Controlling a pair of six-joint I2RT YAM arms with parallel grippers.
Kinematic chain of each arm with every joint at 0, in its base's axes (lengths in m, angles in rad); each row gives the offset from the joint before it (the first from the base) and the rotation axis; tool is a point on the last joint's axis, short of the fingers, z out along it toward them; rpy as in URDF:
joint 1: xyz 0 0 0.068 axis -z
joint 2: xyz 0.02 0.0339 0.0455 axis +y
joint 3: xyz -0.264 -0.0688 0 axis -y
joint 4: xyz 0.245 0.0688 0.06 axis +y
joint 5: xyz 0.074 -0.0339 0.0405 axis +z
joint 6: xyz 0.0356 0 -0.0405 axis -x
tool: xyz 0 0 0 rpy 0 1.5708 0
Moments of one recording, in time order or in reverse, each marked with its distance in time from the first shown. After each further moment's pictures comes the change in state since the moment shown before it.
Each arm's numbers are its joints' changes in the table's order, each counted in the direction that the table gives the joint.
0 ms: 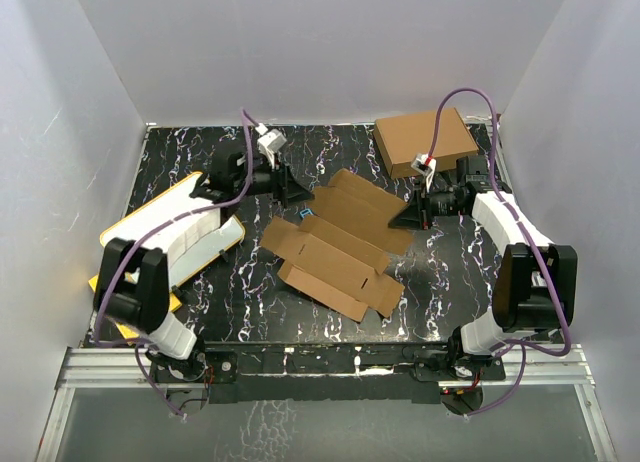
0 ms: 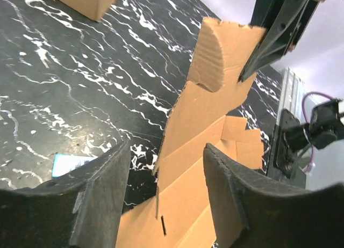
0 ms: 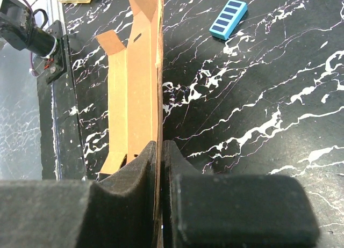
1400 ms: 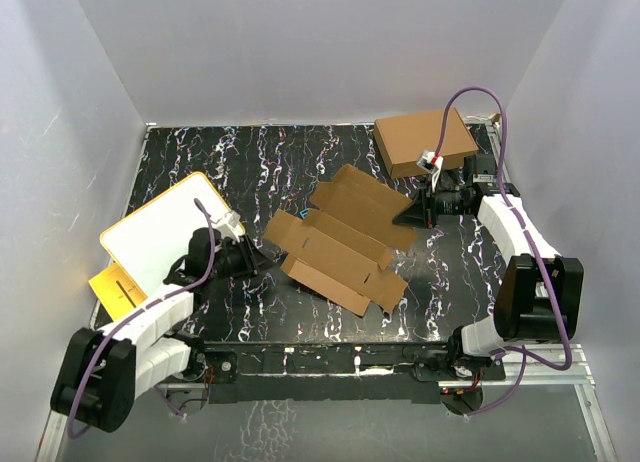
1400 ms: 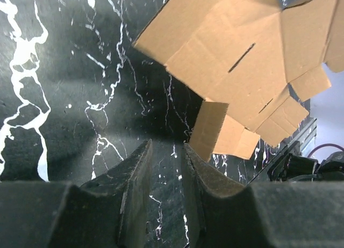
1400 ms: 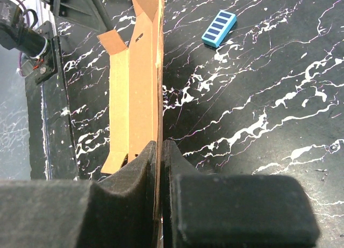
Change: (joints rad) left arm -0.034 -0.611 -0.745 0.079 0.465 0.425; right arm 0.026 -0.061 0.000 0.006 -0.008 0.021
